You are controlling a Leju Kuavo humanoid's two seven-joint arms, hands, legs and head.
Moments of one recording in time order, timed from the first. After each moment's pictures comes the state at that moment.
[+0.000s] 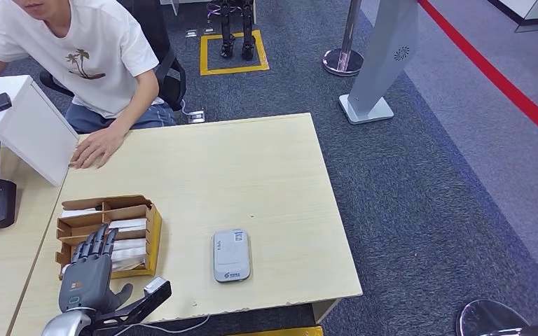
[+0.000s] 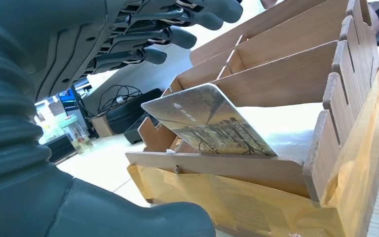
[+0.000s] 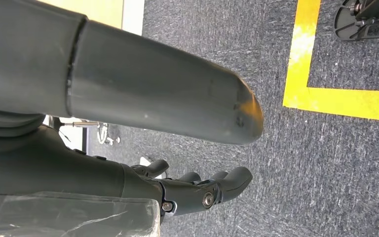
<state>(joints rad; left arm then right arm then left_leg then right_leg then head) 0.18 -0.05 0.00 -1.76 -1.53 -0.14 0.08 -0.14 0.00 1.56 -0.06 -1.15 -0.24 0.19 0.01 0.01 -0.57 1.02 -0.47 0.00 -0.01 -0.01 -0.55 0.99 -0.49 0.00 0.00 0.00</state>
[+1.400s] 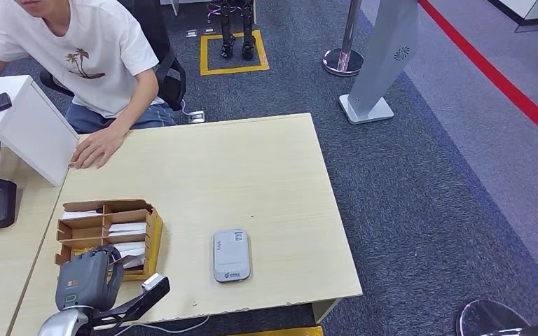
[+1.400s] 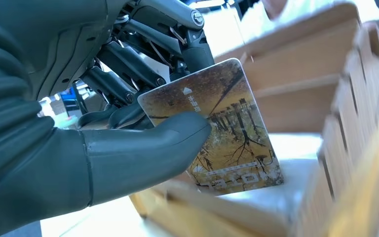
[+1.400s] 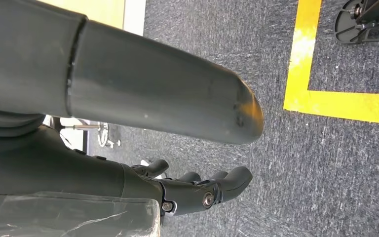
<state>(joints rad) 0.18 -0.04 0.00 -1.78 -1.51 -0.10 0.08 -0.14 0.00 1.56 -0.06 -1.17 -0.23 0.19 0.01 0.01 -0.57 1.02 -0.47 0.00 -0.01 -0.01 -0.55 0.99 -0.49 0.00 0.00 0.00</state>
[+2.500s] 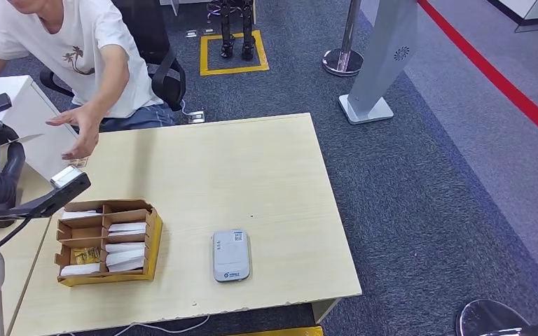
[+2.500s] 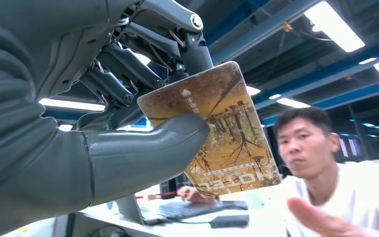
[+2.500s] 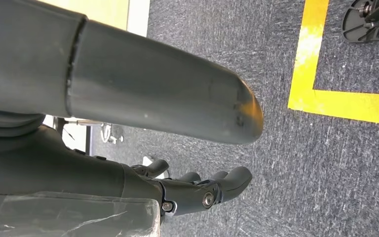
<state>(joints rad) -0.33 0.23 0.10 -1.92 -1.43 -0.28 0.04 -0.13 0.00 1.56 -0.06 -1.13 -0.22 0.21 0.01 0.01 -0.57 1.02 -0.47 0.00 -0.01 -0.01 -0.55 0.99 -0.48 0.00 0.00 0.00</state>
